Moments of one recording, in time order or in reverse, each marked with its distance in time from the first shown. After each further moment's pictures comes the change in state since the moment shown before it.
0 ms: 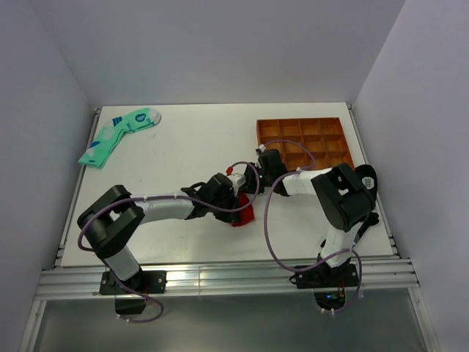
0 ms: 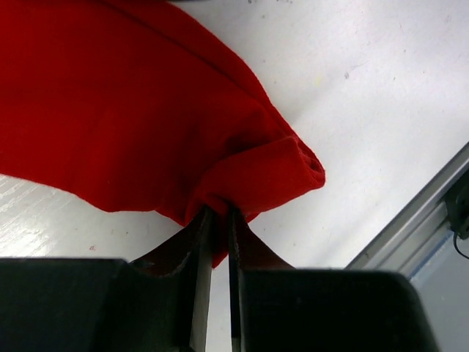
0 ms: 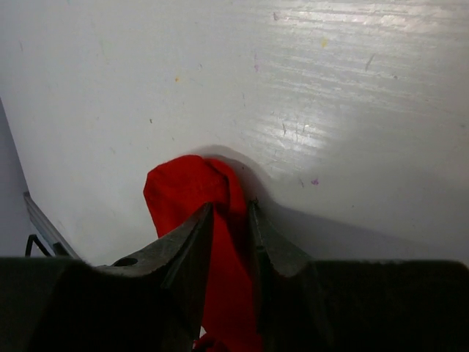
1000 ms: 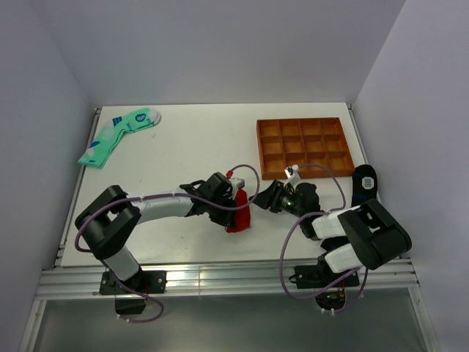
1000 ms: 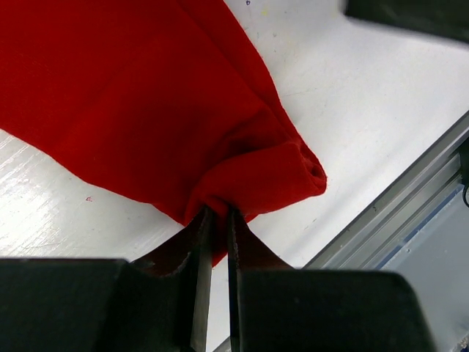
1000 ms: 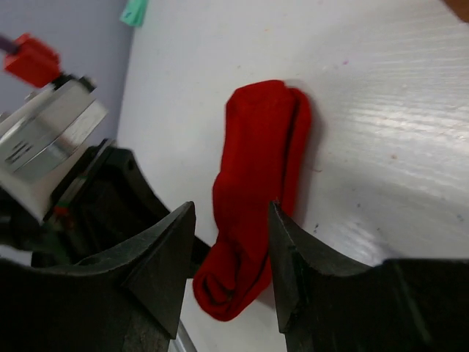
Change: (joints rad) left arm 0.023 -0.018 0.037 -0.184 0.088 0.049; right arm -0.085 -0.388 -0.630 0.686 -0.076 0.137
